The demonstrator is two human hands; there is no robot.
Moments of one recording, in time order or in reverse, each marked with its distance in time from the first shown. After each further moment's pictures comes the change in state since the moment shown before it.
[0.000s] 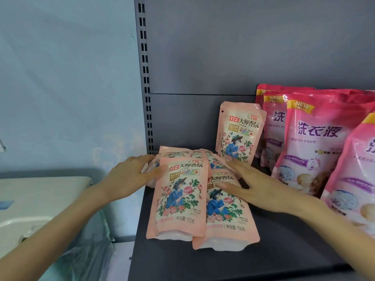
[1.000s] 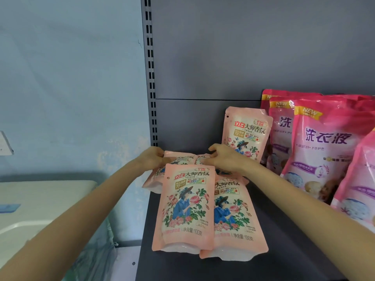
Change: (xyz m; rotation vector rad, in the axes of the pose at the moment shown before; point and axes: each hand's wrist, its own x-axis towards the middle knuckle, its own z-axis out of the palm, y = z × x) left_hand 0.093 -0.013 0.012 -0.277 -0.060 -0.195; right_hand 0.105 -0.030 -0.006 0.175 0.045 0.200
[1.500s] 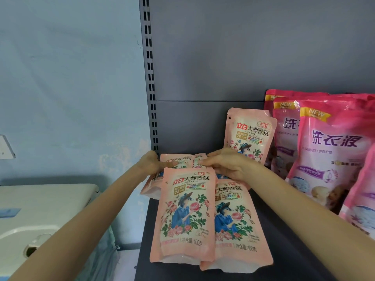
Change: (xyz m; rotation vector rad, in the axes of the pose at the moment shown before) left_hand 0.010 -0.007 0.005 -0.112 0.021 -0.131; right_hand 0.009 0.001 0.002 0.877 -0.185 0.186
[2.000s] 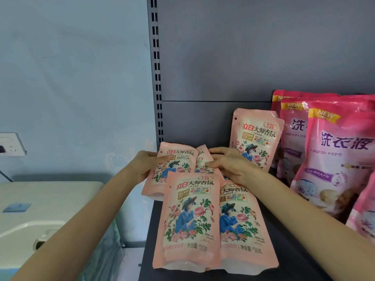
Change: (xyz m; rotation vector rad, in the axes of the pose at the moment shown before) left_hand -0.023 -0.004 -0.017 -0.493 -0.035 -0.084; right_hand 0.001 0.006 0.008 0.077 0.076 -0.108
